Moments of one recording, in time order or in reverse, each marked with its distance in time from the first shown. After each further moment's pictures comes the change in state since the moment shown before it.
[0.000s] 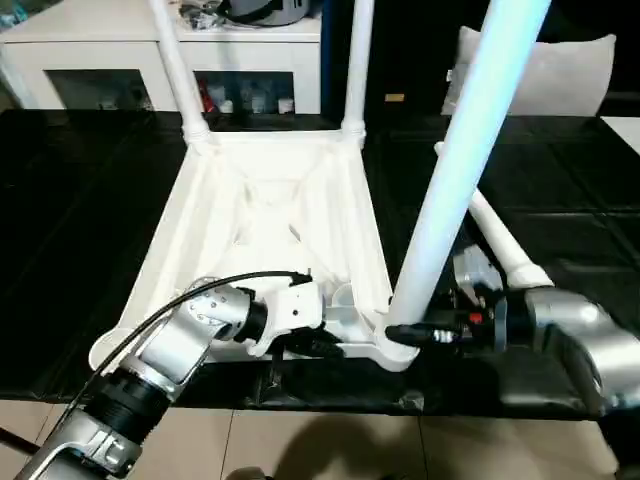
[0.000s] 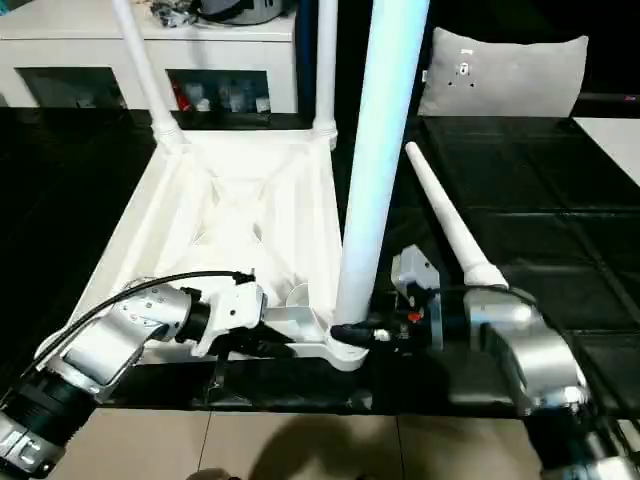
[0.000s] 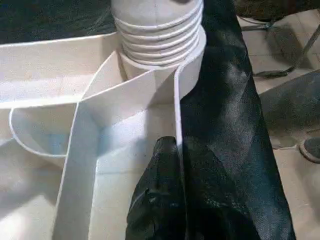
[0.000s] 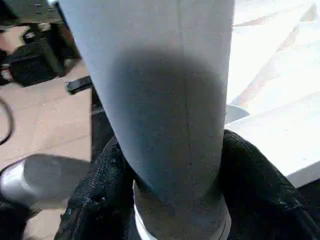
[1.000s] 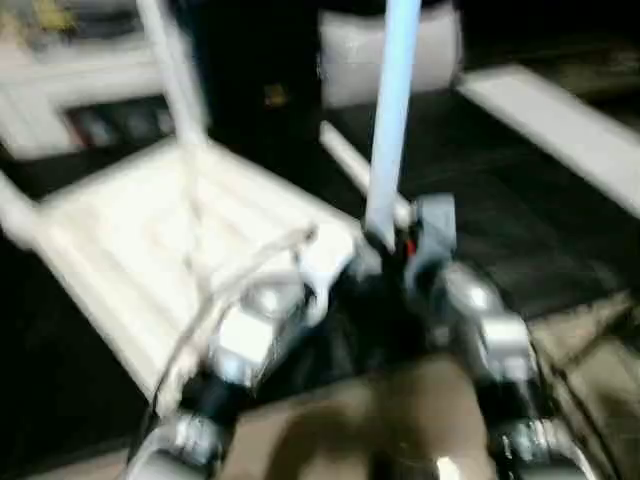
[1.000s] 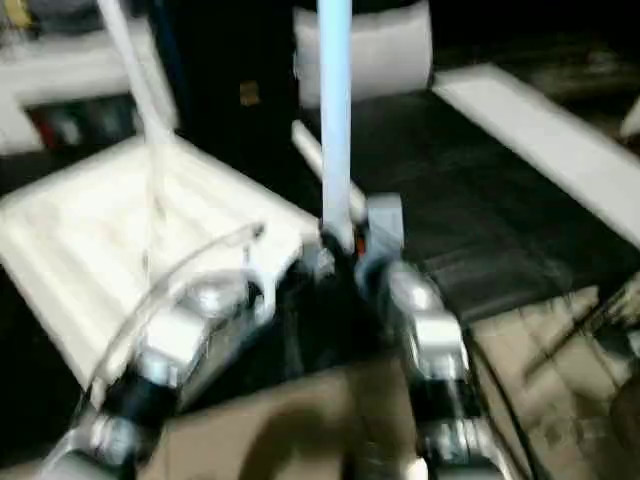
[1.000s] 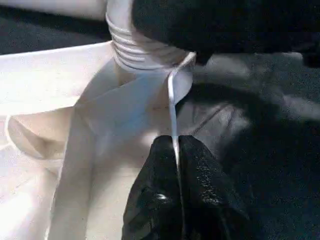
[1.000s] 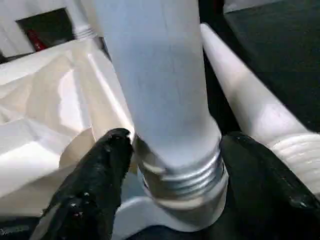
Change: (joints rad) left arm -0.050 -0.394 0.167 0.054 0.096 0.385 0.676; right arm -0.173 0.461 -0.170 0.253 -0.175 0.000 -0.836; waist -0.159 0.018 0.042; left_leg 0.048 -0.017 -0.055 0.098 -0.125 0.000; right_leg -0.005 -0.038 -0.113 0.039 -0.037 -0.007
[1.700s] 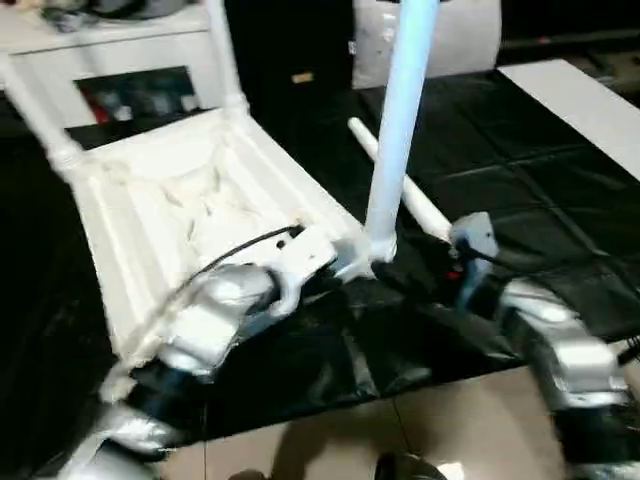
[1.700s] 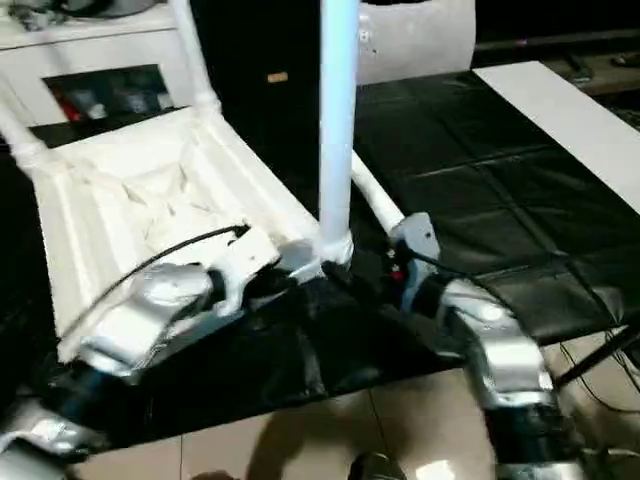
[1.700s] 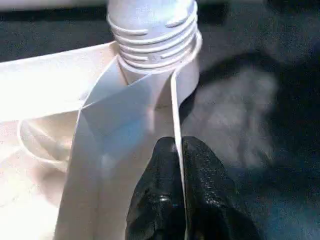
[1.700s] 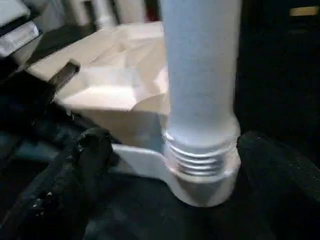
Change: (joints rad) left arm 0.004 0.297 -0.073 -0.056 -0.029 -0.204 -0.316; right arm 0.130 -0.317 0.041 -0.238 0.113 -0.012 0.480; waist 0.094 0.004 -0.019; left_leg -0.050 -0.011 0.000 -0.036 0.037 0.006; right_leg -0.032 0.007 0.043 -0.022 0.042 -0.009
